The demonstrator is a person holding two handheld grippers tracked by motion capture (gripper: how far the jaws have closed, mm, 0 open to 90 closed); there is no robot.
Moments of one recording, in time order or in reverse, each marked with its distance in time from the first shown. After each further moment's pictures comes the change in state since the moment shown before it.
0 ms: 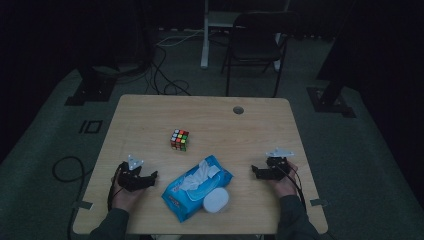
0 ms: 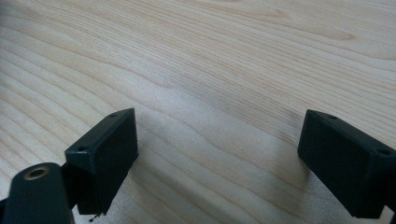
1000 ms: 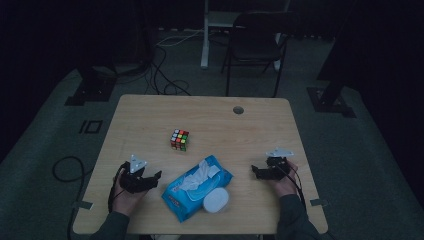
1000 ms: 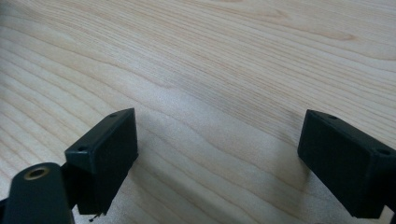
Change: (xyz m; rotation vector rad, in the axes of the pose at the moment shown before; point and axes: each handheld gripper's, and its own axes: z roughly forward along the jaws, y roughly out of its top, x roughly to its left) left arm -0.024 0.016 -0.032 -0.060 -0.057 0.053; right arm 0.000 0.000 0.000 0.001 0.003 -0.001
